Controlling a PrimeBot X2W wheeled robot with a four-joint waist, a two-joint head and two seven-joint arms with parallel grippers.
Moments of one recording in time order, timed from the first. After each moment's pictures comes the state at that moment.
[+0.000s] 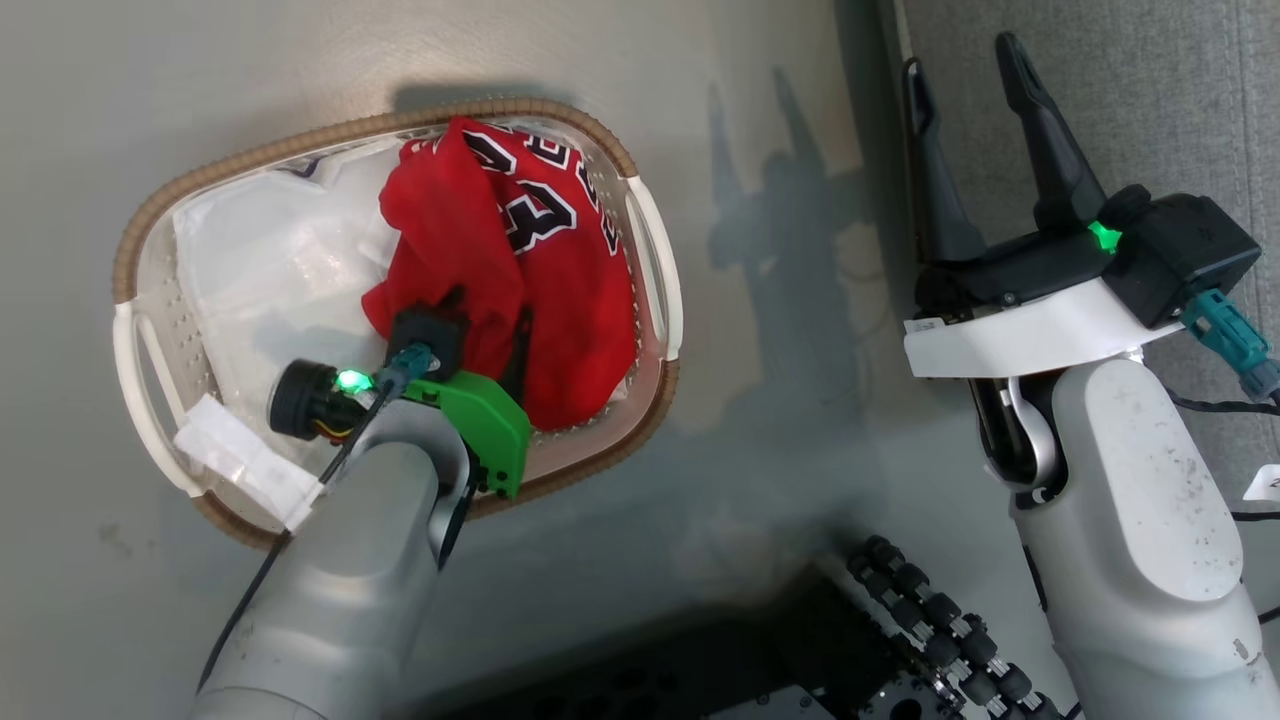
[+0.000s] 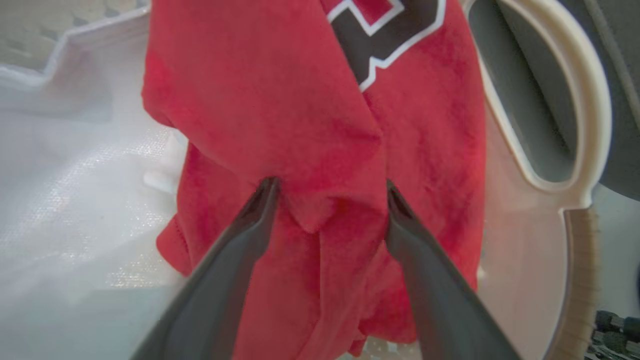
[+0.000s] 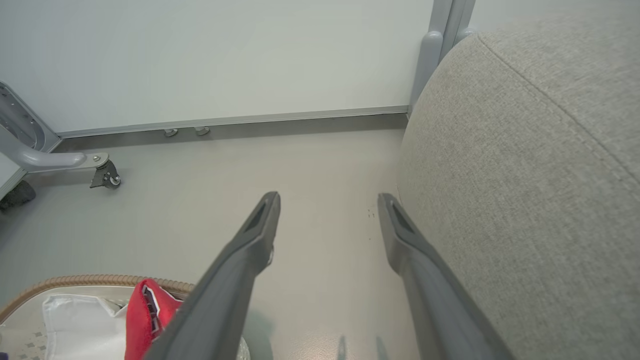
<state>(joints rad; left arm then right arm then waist) -0.76 0.05 -0.58 1.03 -0.37 -0.08 -0.26 -0.55 -0.05 0.15 0.07 0.24 0.13 -0.26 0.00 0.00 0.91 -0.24</state>
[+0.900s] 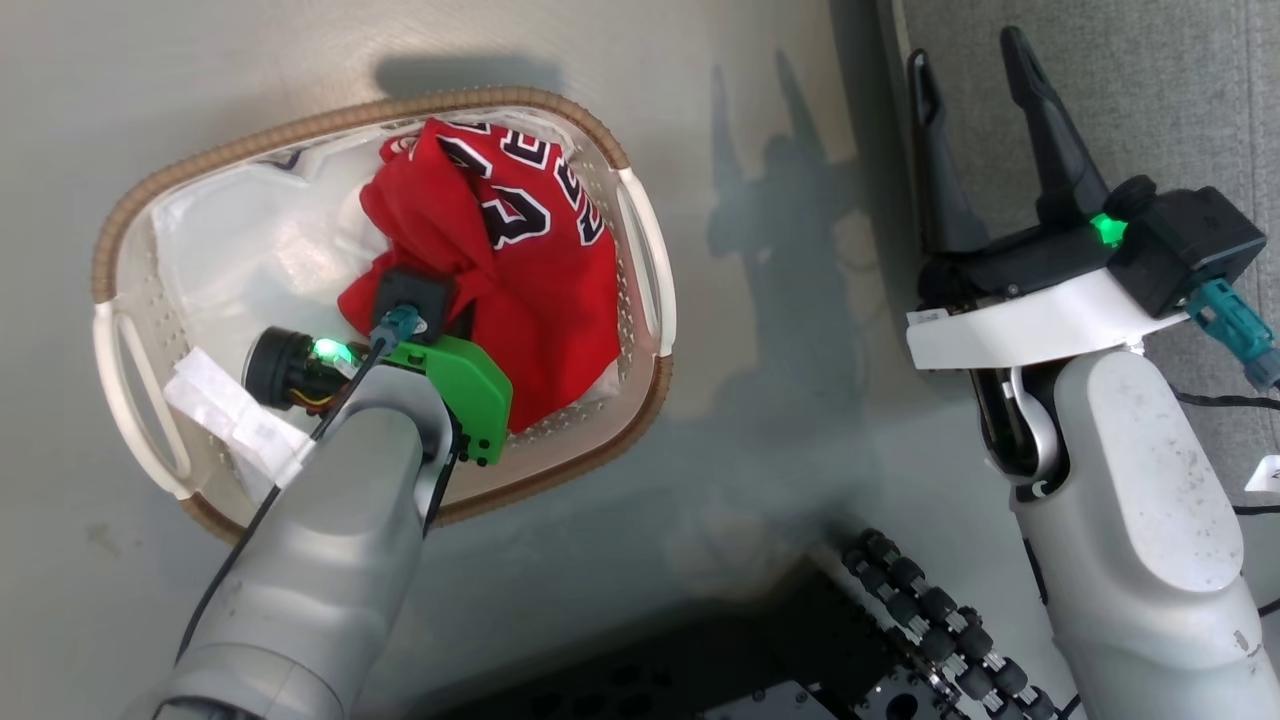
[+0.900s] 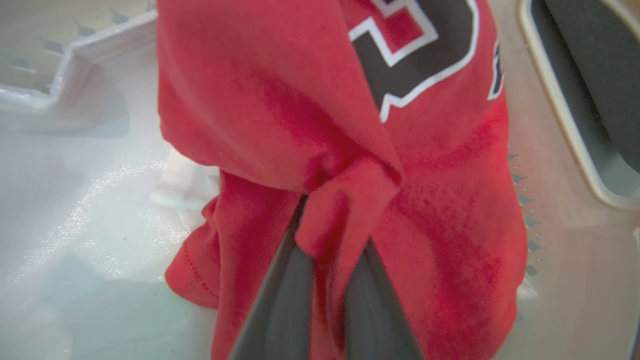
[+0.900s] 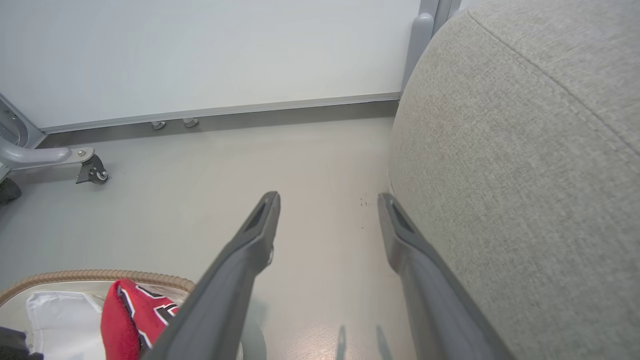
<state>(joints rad) -0.87 0.05 -0.65 1.16 -0.40 -0.04 -0.26 -0.56 -0.05 0.14 0.08 0.26 0.13 -0.26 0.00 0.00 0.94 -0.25</state>
